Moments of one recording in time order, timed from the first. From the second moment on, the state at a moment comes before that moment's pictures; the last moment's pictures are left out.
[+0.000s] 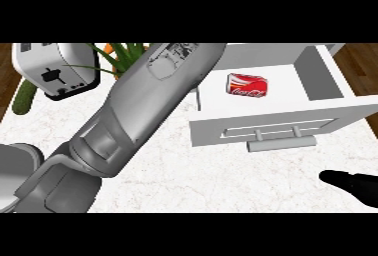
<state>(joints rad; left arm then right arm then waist) -1.49 0.00 -0.28 -0.58 0.33 0.70 0.25 -0.13 -0.24 -0.21 -2.19 0.11 0.12 0.28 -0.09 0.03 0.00</state>
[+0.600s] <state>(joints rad) -1.56 0.00 -0.24 -0.46 0.44 0.68 0.11 -0.26 -0.32 -0.03 -1.97 0.49 0.09 0.16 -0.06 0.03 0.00</state>
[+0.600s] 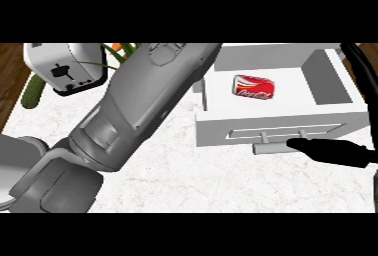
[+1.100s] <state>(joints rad) -1.59 0.01 -0.22 -0.39 0.45 0.64 0.08 -0.40 -0.30 0.11 -1.61 0.78 -0.03 0.07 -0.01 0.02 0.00</state>
